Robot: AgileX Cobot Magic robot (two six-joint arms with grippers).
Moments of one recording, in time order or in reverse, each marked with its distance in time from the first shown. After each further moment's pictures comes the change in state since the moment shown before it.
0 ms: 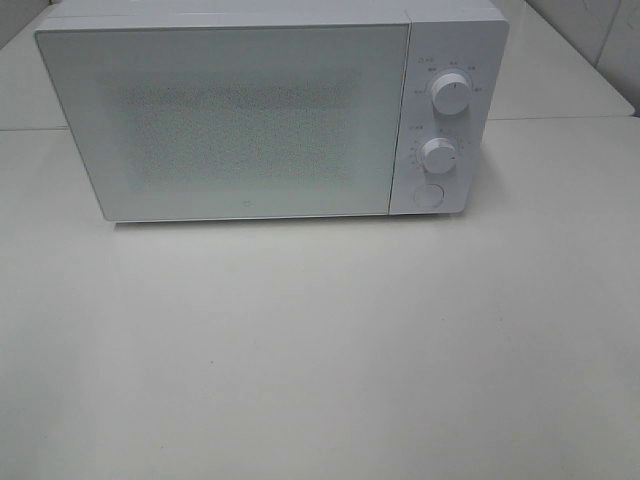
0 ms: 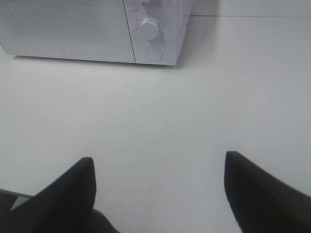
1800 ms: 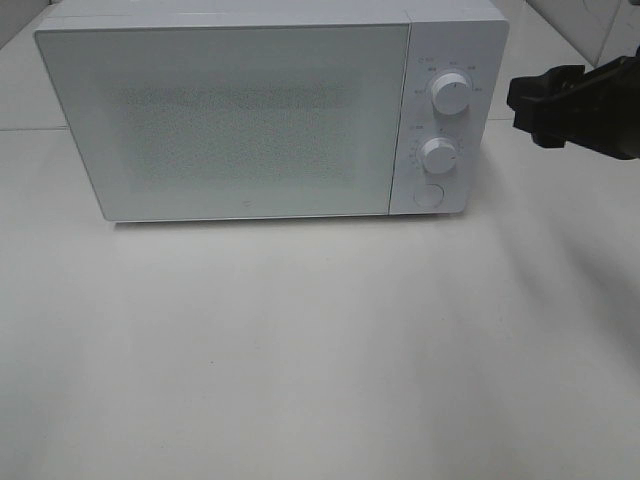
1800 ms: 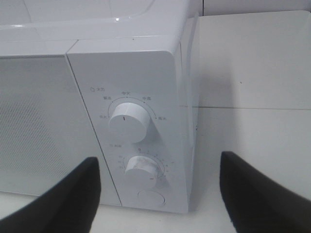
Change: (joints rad) left arm 0.000 0.000 0.000 -0.001 0.000 0.001; right arm 0.000 1.277 -0.004 0.000 -1.475 0.012
